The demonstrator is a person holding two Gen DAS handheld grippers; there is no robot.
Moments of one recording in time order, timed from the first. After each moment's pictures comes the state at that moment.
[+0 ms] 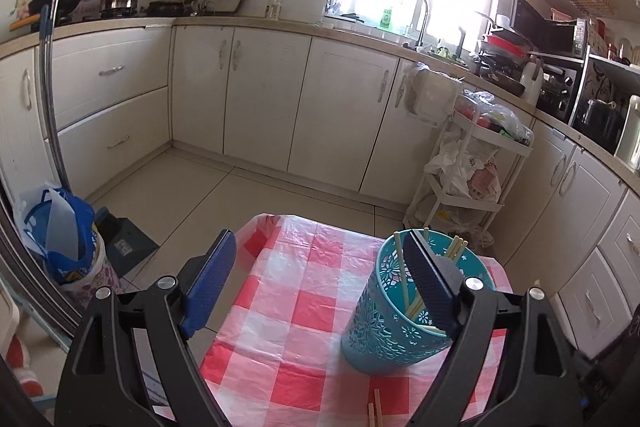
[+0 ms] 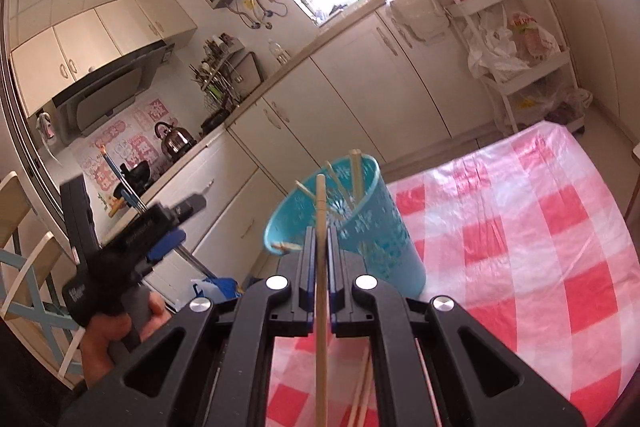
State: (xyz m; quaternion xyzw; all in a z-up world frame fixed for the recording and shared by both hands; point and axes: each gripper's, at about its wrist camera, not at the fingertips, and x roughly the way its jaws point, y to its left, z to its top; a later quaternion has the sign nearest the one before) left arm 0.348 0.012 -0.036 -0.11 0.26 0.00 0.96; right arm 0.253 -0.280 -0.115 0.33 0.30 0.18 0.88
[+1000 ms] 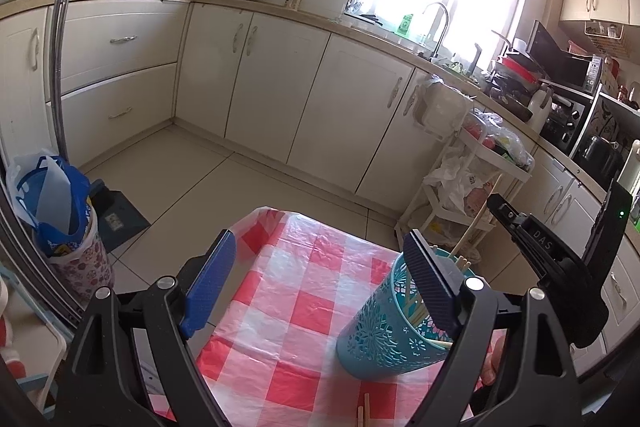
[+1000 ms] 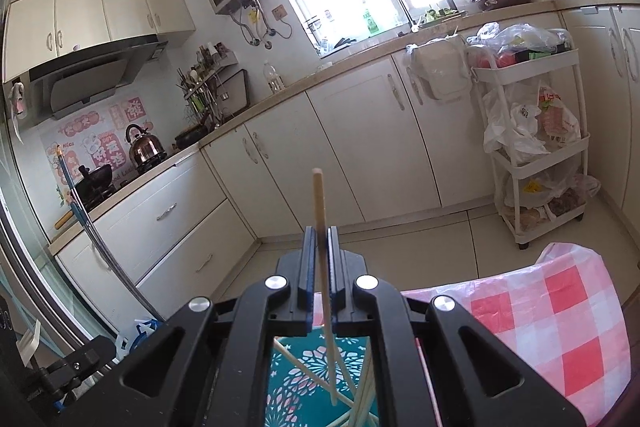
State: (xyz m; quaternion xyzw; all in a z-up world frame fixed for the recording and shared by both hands) left arm 0.355 0.038 -0.037 -0.16 0.26 0.01 0.95; right arm 0.390 -0.244 -0.094 0.25 0.26 0.14 0.92
